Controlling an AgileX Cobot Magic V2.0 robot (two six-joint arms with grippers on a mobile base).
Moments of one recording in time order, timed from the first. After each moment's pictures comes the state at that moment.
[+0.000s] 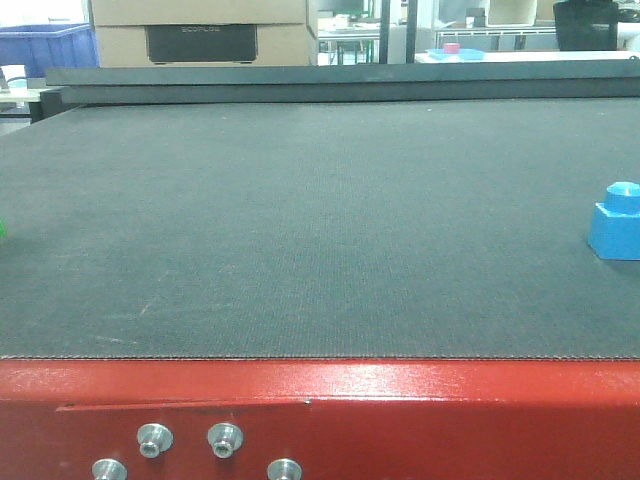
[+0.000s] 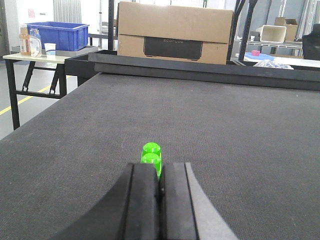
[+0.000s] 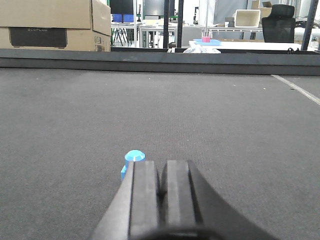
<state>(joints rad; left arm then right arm) 0.04 0.01 0.00 -0.07 0.05 0.03 0.06 0.00 0.00 0.11 0.08 -0.08</state>
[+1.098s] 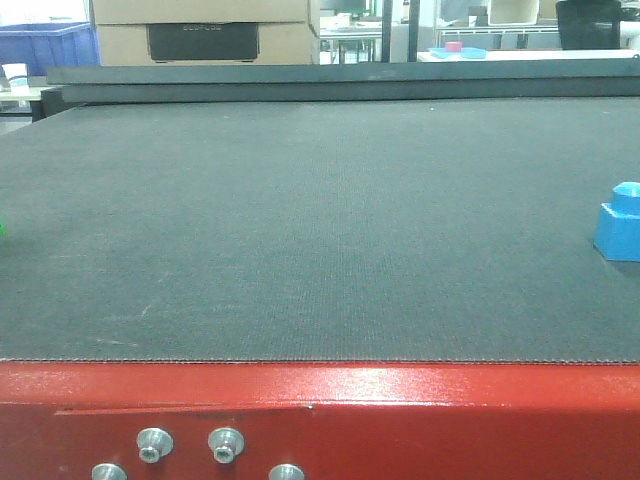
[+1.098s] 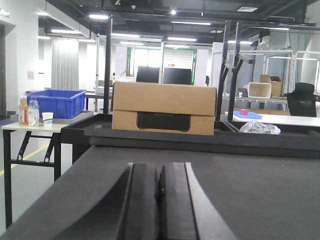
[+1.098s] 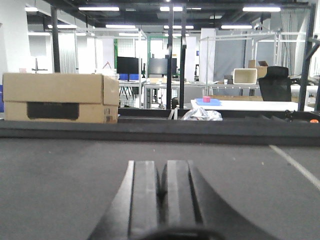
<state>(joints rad) 0.04 0.03 -0.36 -0.05 0.19 0.03 0.06 0.03 -0.38 0.12 0.24 -0.08</state>
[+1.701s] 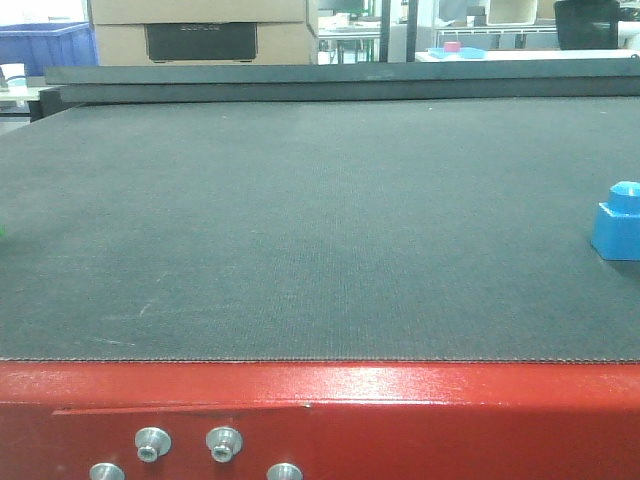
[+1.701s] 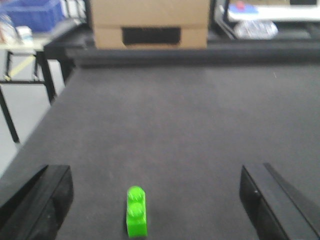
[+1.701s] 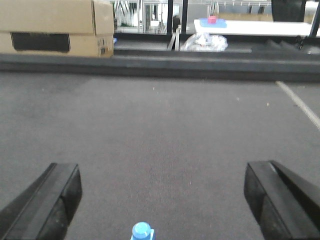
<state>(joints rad) -0.03 0.48 -0.79 0.01 0.60 0.03 0.06 0.50 -0.67 0.12 0.40 -0.08</state>
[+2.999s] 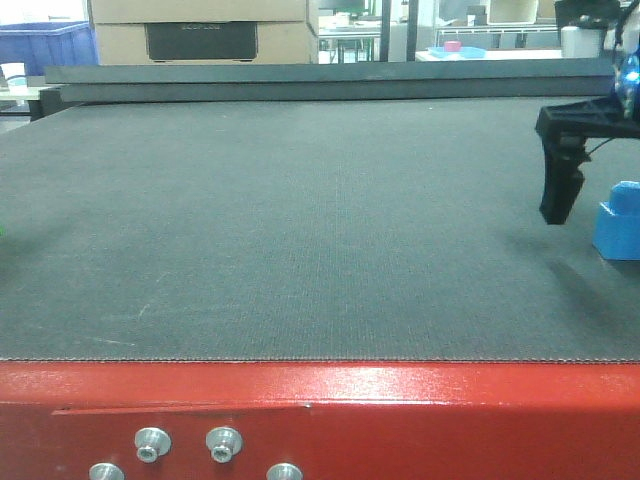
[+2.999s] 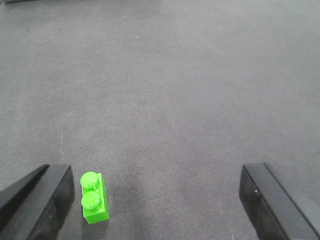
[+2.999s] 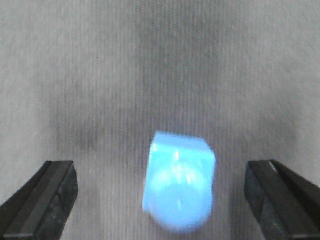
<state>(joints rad) -0.18 0.88 -1.08 0.03 0.76 0.02 0.17 1.71 -1.17 0.07 0.81 0.12</state>
